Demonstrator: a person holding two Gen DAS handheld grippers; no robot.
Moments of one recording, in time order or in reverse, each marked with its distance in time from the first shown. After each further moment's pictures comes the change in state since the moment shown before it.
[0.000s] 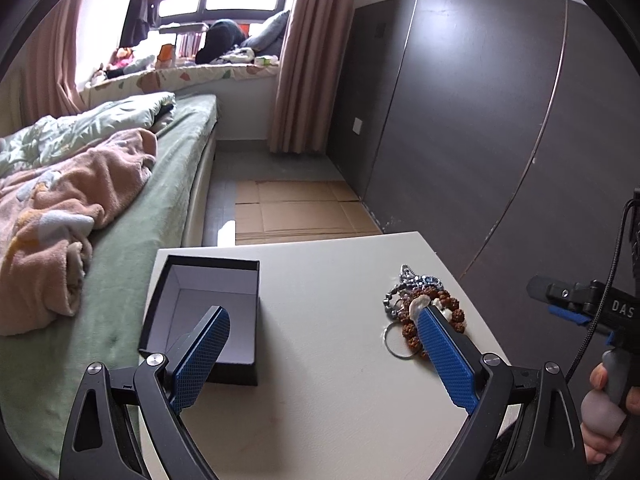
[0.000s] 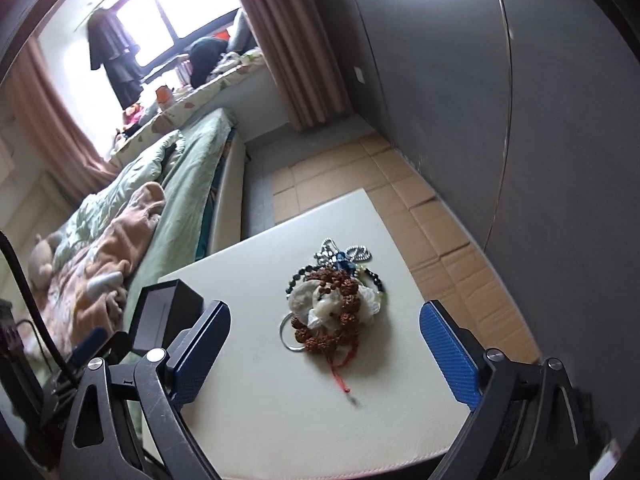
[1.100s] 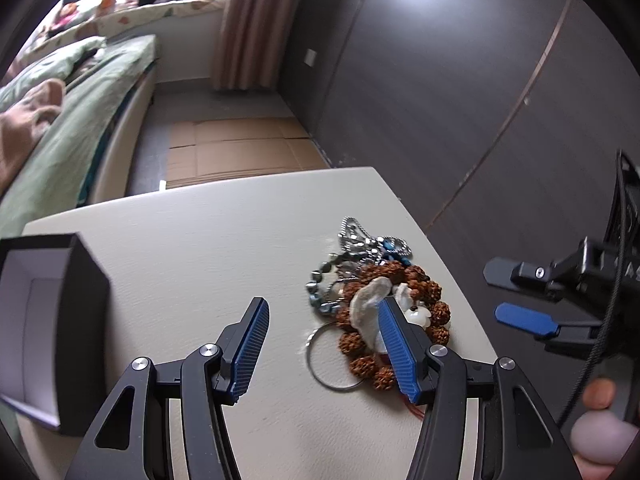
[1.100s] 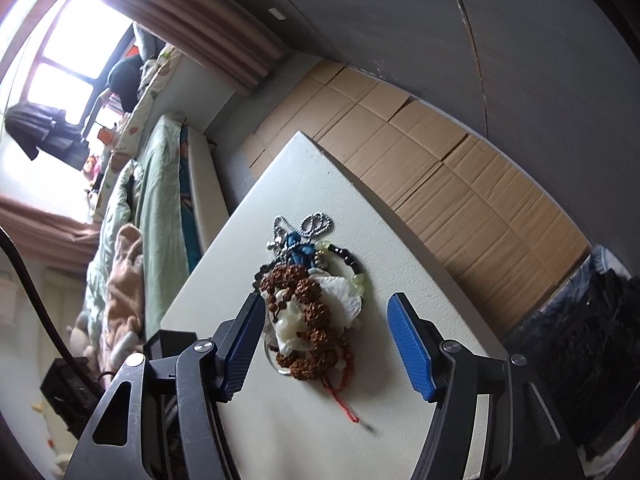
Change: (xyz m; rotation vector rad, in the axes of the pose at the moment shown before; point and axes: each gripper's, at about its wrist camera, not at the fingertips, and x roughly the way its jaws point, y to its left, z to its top) left arm 0.133 -0.060 -0.008 0.036 0.241 -0.175; right arm 0.090 -0.064 0.011 0.404 0.205 0.075
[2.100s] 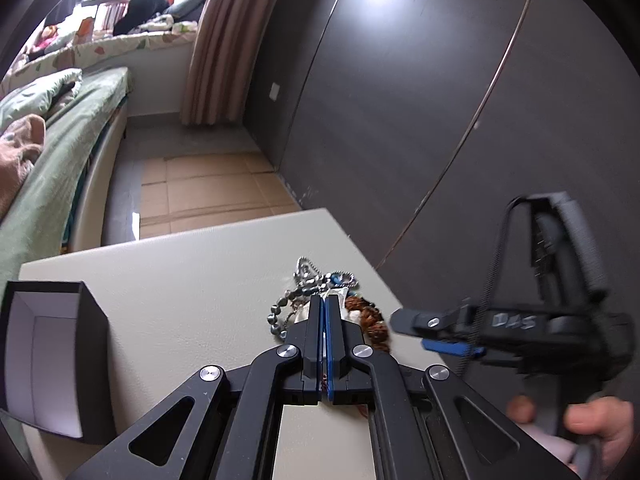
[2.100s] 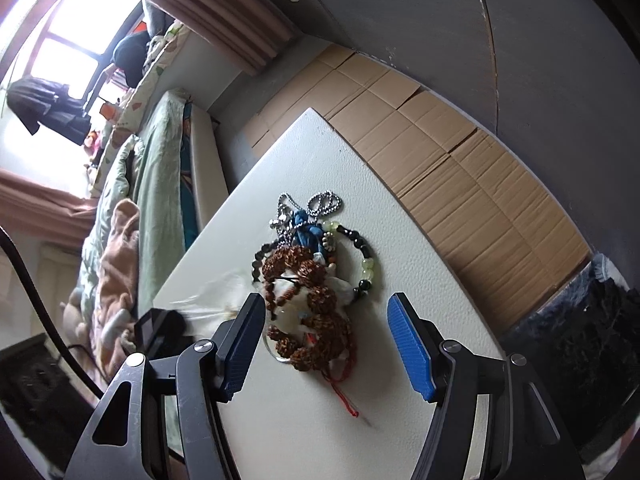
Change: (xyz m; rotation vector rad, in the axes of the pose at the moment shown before) left arm -0.056 -0.013 0.009 0.051 -0.128 -0.111; right arm 0.014 0.009 -0.010 -0.084 0.059 -0.031
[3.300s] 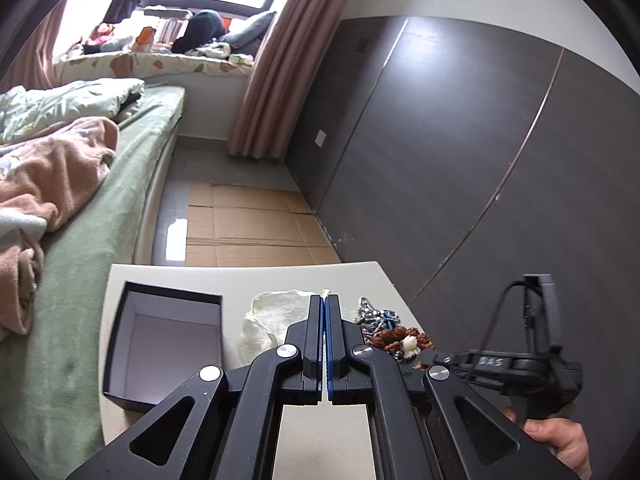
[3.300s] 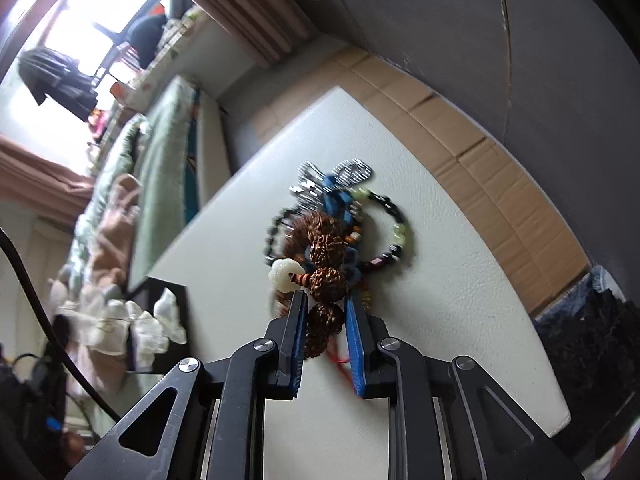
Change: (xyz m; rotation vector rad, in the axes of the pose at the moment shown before) left arm -0.095 0.061 0.002 -0.131 -0.157 0.078; right arm -0.007 0.022 -0.027 -0.085 -0.042 0.024
